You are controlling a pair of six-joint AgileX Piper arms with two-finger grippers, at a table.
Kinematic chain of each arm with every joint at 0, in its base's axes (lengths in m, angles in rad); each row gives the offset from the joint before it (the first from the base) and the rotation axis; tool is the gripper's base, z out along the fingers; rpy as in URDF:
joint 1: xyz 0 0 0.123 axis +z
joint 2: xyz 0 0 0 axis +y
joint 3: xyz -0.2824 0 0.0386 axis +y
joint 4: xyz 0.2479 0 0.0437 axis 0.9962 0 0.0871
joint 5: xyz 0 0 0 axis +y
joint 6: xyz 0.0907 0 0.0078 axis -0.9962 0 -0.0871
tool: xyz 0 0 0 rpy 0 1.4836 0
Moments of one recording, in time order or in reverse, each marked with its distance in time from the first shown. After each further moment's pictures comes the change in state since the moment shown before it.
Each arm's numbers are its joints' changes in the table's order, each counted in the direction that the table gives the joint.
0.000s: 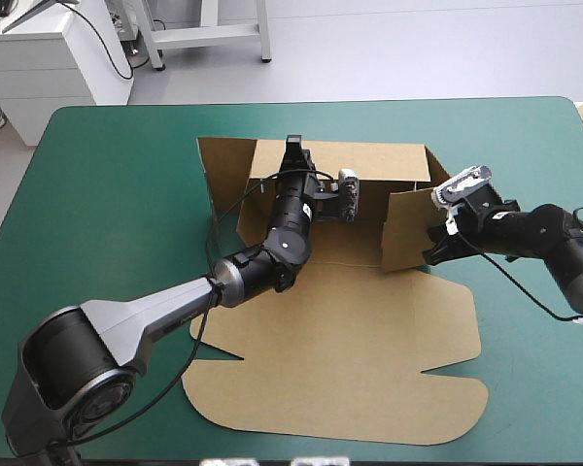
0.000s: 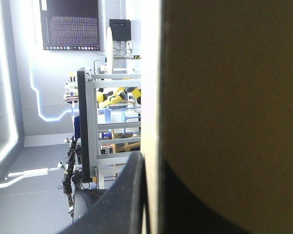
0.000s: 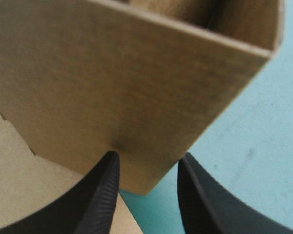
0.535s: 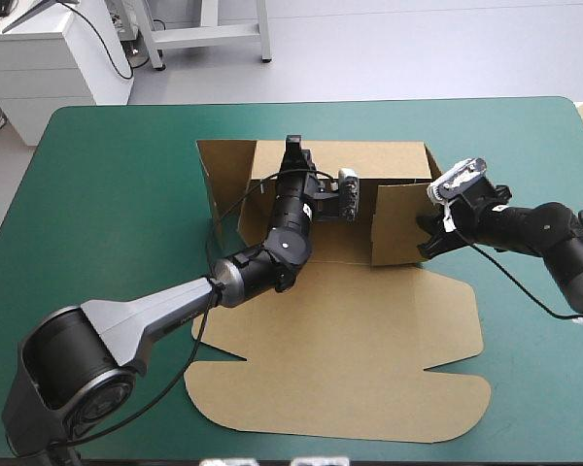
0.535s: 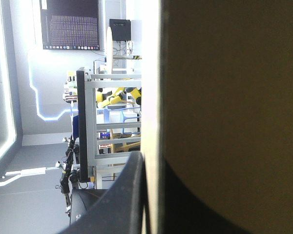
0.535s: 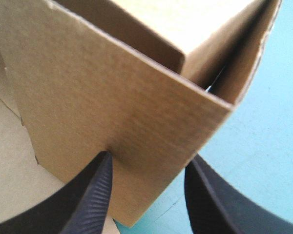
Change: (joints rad) left arm -0.001 0.000 0.000 0.001 0.000 0.015; right arm 0.002 0.001 0.001 0.191 -0.050 0.235
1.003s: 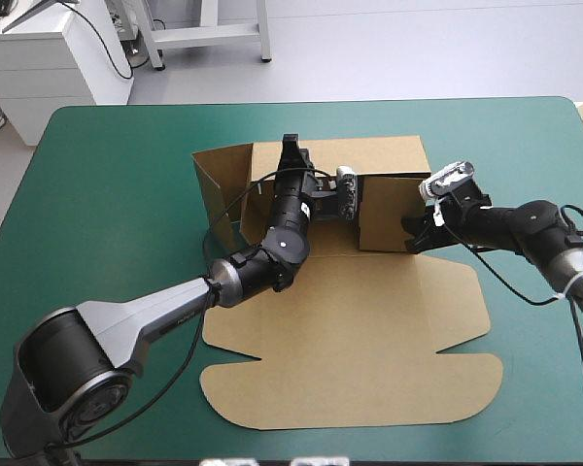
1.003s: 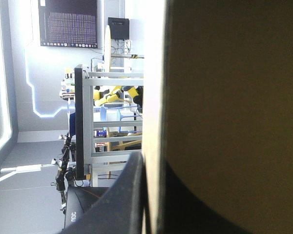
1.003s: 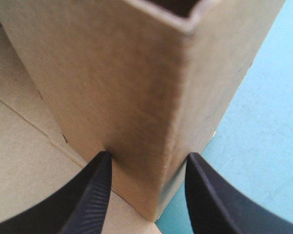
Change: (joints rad) left arm 0.000 -0.013 0.000 -0.013 0.000 0.008; right arm 0.001 0.147 0.000 0.232 0.000 0.140
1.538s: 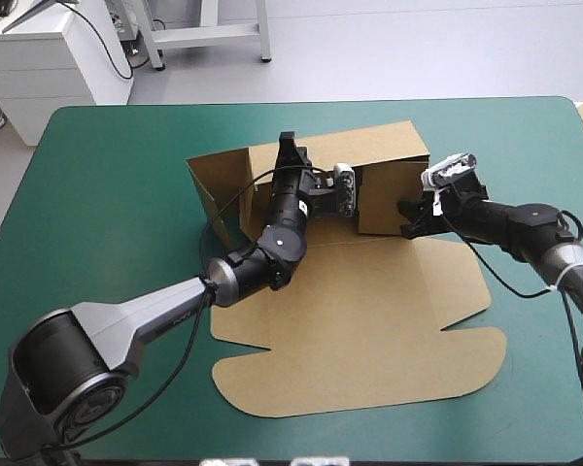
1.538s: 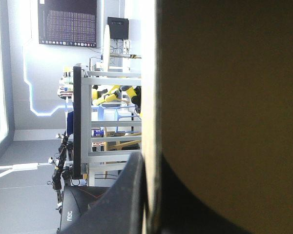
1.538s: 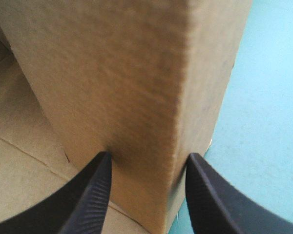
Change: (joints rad) left arm 0.002 -0.013 0.000 -0.015 -0.011 0.000; right arm -0.001 0.063 0.001 0.339 -0.051 0.281
